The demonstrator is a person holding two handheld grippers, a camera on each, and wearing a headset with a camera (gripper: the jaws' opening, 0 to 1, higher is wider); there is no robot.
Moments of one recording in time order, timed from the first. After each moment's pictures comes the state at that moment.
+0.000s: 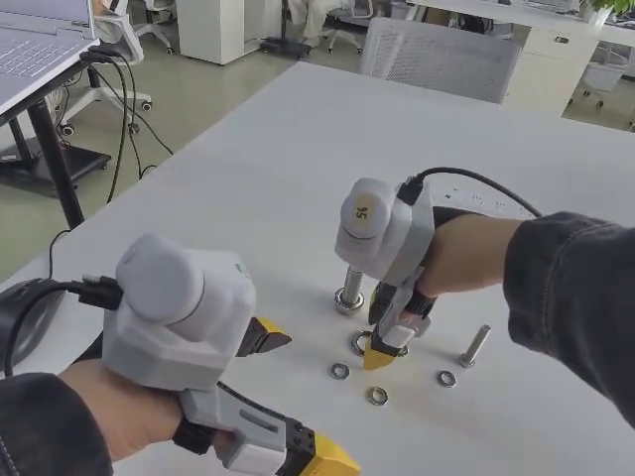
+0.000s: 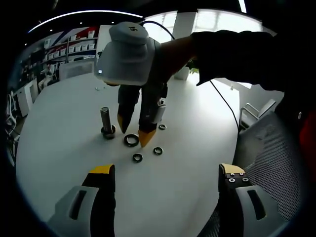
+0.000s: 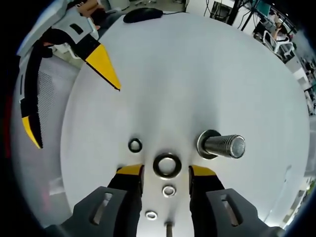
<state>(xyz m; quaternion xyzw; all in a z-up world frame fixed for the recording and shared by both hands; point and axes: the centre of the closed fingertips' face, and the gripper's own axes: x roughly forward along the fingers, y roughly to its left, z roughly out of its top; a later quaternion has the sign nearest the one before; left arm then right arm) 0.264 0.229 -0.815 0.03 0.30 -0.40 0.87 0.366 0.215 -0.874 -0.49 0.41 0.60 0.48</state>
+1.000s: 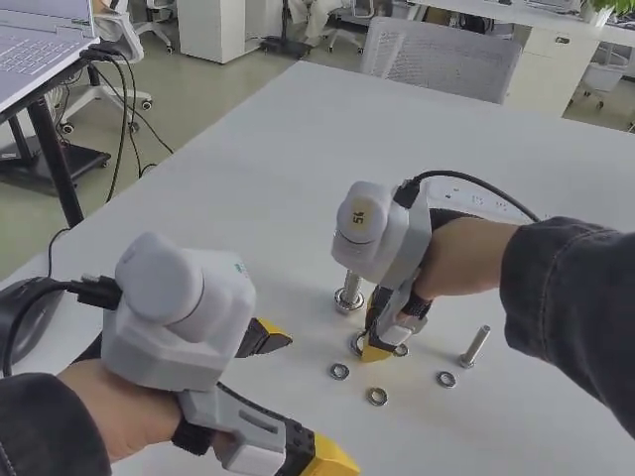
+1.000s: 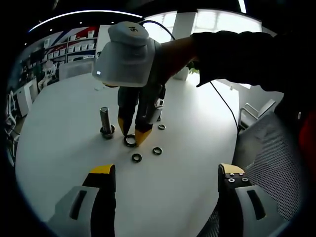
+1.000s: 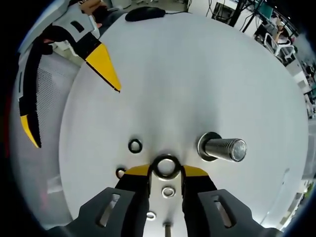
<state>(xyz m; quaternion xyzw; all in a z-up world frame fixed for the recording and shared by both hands) 0.266 0.227 -0.818 0.02 0.30 -0.40 0.86 0.367 0.214 -0.877 -0.50 0.40 0.60 0.48</state>
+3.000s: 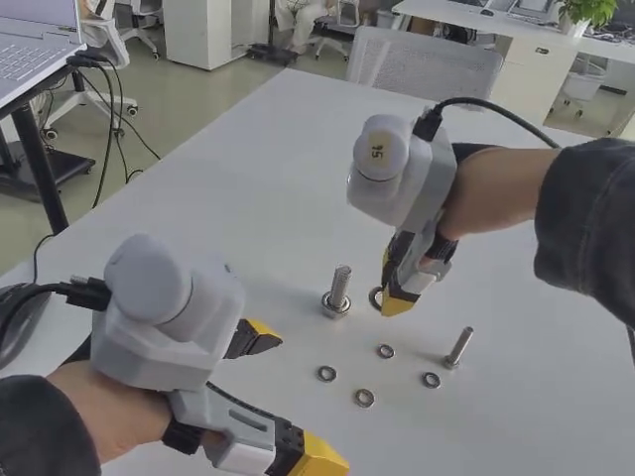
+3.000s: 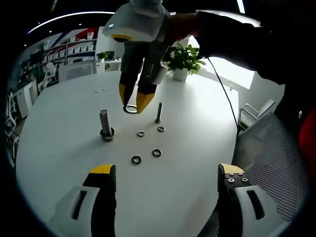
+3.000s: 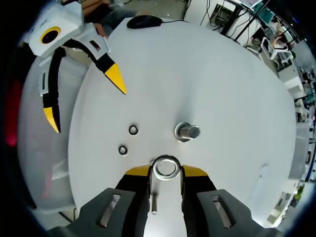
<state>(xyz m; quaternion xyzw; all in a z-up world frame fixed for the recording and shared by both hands) 0.267 0.226 -0.815 0.03 0.29 -0.41 0.87 0.388 0.199 -0.803 -0.54 0.38 0.57 0.48</state>
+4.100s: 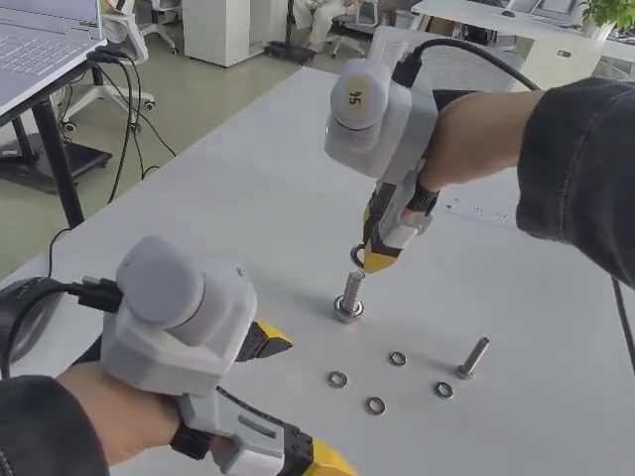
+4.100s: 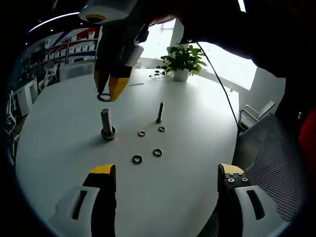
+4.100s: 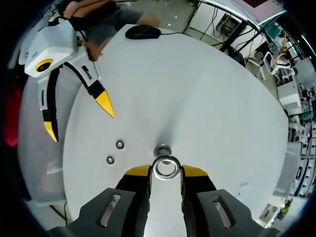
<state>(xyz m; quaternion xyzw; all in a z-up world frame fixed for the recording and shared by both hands) 0.272 0.227 -0.814 0.02 0.29 -0.40 0.87 0.410 0.249 -0.782 -0.57 0.34 0.58 0.46</state>
